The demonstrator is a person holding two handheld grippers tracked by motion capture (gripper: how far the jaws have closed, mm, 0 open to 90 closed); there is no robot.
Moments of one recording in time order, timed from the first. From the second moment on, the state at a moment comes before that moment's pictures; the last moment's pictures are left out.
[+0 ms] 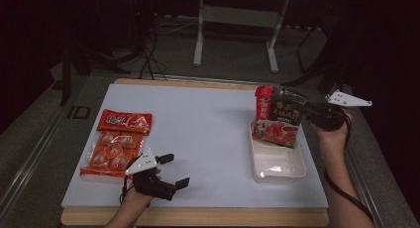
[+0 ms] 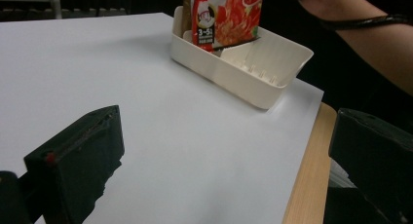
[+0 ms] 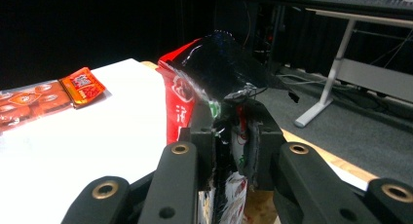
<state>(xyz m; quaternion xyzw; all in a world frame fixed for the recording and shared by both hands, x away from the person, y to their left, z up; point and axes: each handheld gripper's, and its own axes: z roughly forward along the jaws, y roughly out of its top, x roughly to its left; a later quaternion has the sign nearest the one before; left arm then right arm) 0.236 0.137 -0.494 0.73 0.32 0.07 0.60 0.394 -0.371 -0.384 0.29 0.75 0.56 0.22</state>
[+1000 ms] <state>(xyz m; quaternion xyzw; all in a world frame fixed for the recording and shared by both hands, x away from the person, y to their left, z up) 0.236 0.139 -0.497 0.73 0.33 0.07 0.60 0.386 -0.371 -0.411 0.30 0.75 0.56 0.17</state>
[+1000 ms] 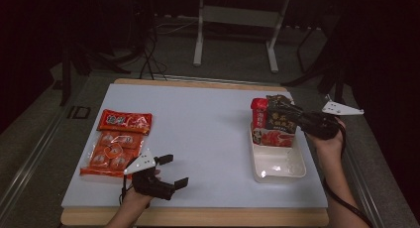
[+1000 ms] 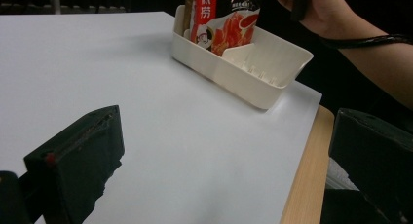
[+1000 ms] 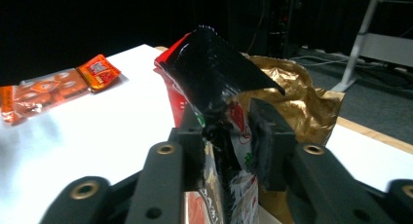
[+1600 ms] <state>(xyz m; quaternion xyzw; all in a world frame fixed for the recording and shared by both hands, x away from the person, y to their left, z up) 0.235 0.139 -0.497 0.74 0.32 0.07 0.59 0.358 -0.367 -0.355 0.29 0.73 0.59 0.19</state>
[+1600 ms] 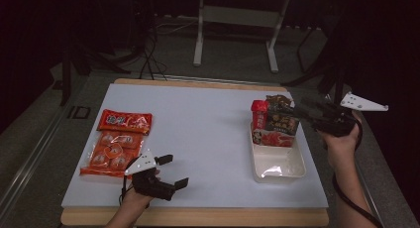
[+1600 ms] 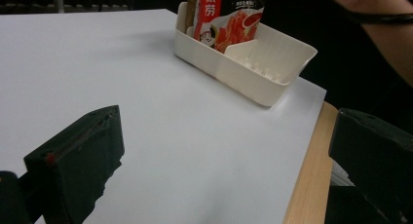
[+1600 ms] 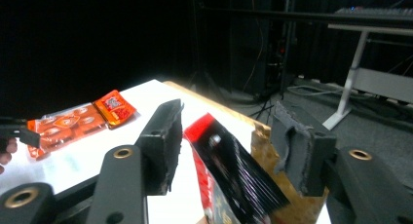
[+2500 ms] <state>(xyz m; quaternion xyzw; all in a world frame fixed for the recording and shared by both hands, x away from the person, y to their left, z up) 0.229 0.175 -0.469 0.75 0.34 0.10 0.56 0.293 -0.299 -0.373 0.23 0.75 0.61 0.12</state>
